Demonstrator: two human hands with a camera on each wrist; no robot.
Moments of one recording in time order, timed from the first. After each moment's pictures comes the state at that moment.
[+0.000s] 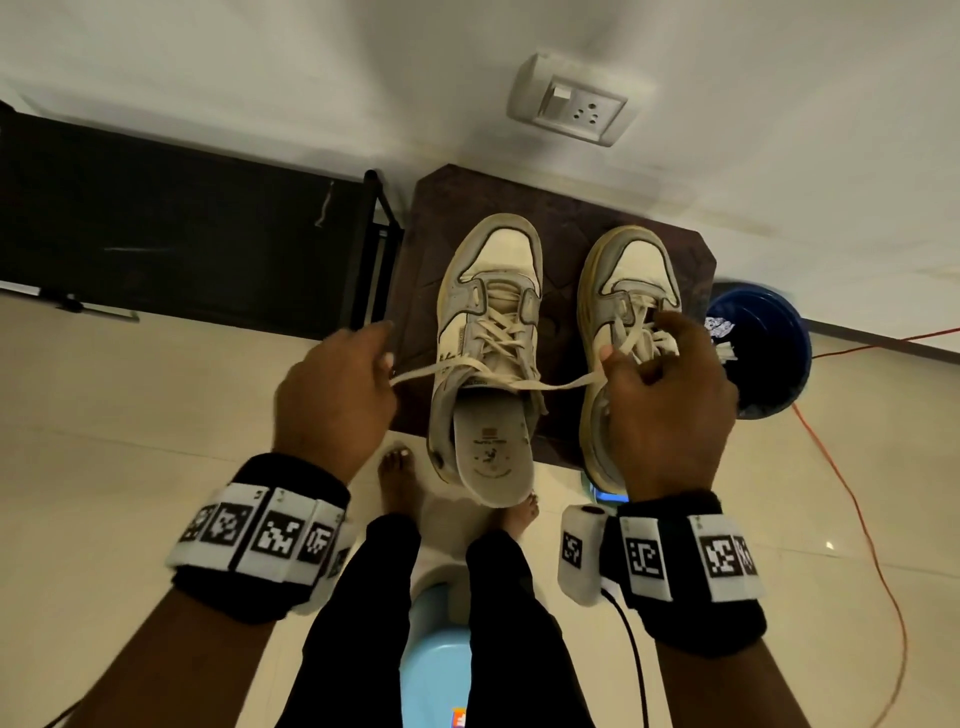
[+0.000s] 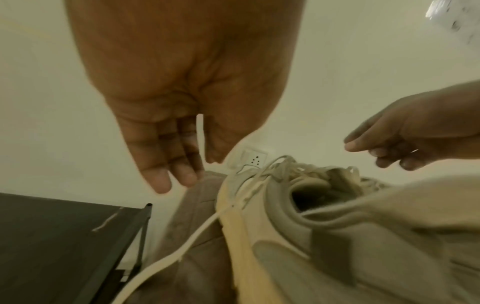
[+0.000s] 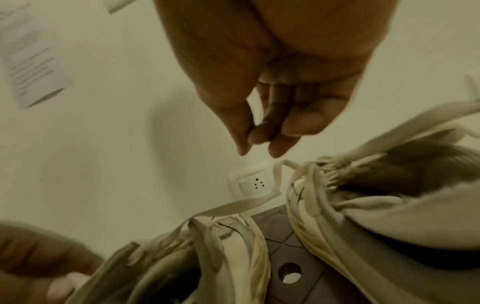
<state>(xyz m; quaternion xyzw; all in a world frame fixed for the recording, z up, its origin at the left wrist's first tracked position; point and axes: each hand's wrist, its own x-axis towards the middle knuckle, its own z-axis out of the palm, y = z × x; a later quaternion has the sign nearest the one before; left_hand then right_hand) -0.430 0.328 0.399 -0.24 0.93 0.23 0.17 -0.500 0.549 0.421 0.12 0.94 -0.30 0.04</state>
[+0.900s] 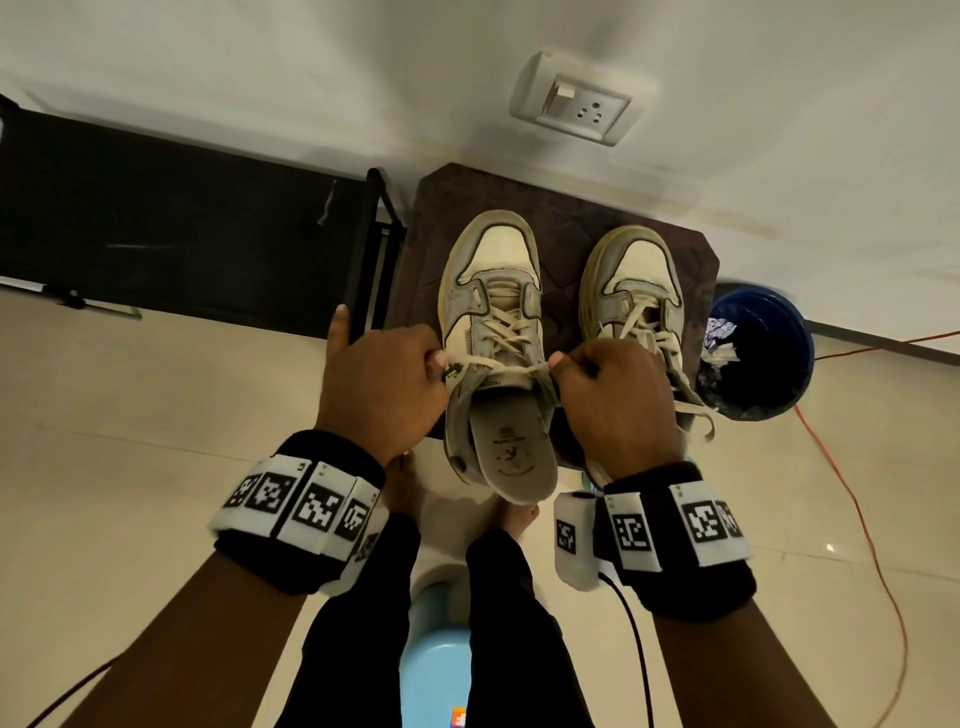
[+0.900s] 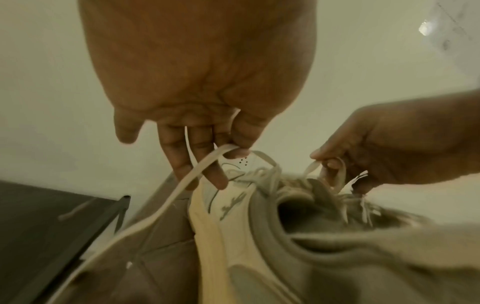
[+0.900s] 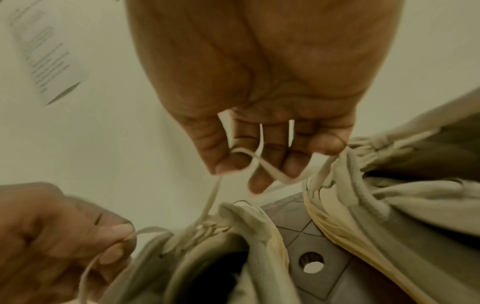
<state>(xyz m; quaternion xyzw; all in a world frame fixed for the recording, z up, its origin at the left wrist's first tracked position) -0.451 0.350 0.402 -0.16 0.94 0.24 0.20 -0.508 0.535 0.406 -0.04 0.94 -0.28 0.19</state>
